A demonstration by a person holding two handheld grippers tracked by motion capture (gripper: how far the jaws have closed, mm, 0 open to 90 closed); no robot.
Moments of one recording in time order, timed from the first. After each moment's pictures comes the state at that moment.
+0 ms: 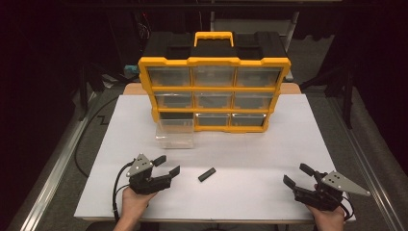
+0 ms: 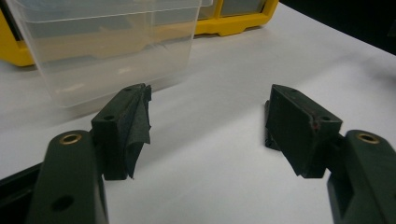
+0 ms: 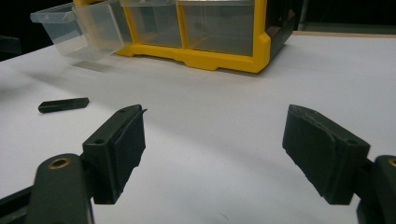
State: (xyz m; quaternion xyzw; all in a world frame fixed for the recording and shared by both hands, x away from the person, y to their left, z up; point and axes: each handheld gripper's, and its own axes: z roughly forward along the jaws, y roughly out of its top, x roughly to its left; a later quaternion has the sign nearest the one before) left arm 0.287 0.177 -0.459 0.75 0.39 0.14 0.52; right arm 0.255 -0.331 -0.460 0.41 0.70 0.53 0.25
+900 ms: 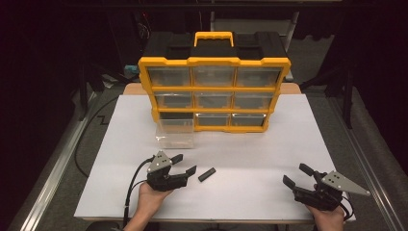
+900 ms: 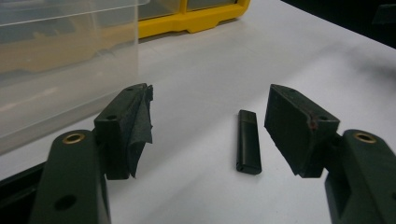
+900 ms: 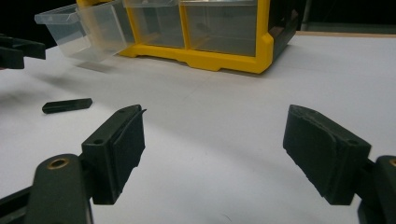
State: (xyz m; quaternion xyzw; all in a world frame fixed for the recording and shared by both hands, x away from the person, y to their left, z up) left arm 0.301 0.132 -0.460 0.77 0.36 0.12 0.51; right arm 0.255 -0.330 -0.460 0.41 0.70 0.53 0.24
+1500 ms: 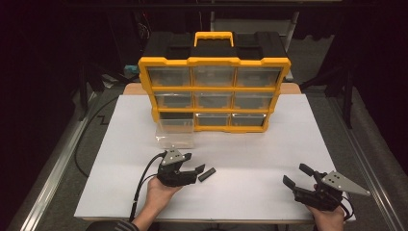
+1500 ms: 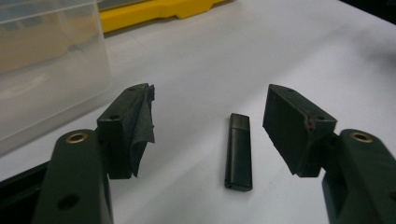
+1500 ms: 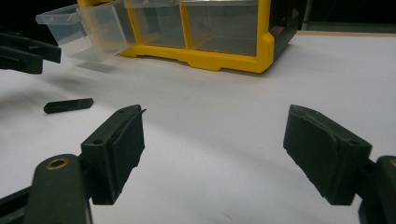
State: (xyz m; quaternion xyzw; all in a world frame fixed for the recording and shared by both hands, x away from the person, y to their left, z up) left arm 0.313 0.105 -0.451 0.80 0.38 0.11 0.46; right arm 0.255 -0.331 -0.460 0.41 0.70 0.53 0.24
